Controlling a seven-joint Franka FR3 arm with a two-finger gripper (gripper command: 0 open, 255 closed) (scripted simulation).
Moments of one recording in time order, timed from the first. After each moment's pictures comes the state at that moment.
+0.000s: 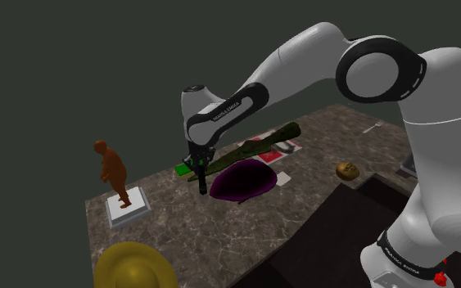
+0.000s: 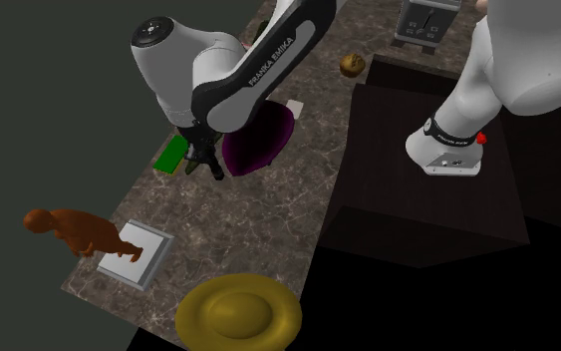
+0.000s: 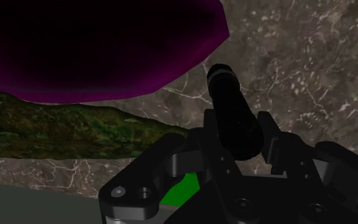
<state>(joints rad) 0.19 0.59 0.16 -1.71 -0.11 2.30 0.42</state>
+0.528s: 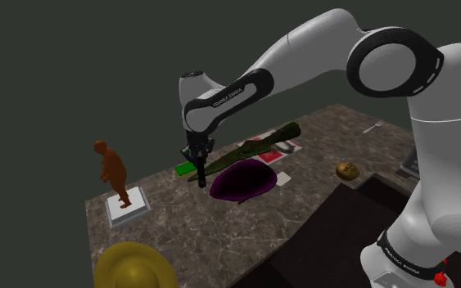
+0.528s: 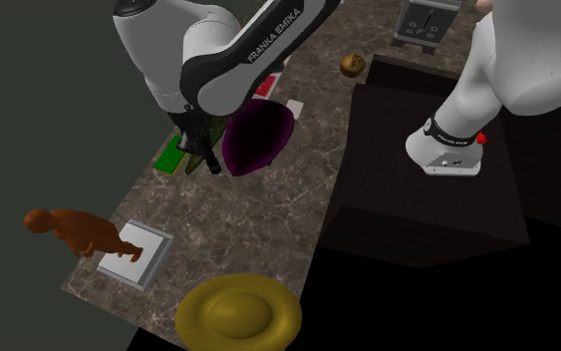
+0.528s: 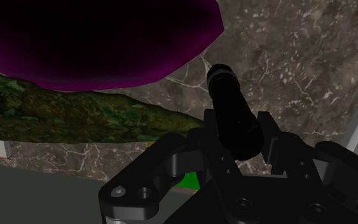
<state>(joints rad) 0.19 0.53 0.17 -1.69 -0.09 2.22 0.41</state>
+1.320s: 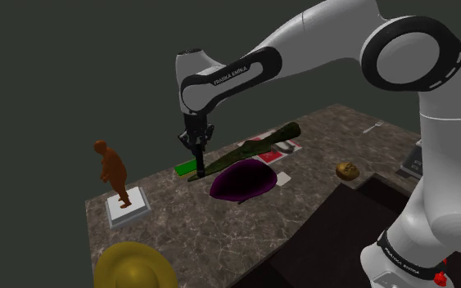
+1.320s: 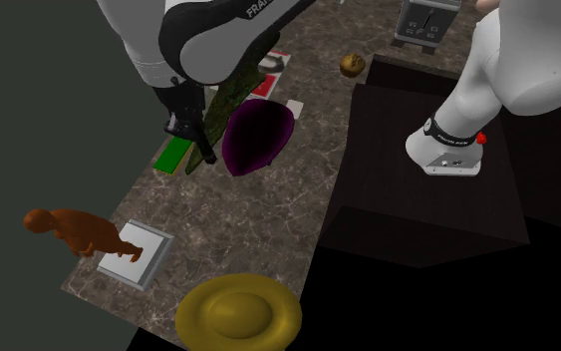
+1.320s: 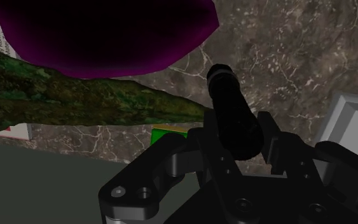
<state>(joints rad) 0.18 0.45 0.17 -1.64 -0.08 2.10 0.40</state>
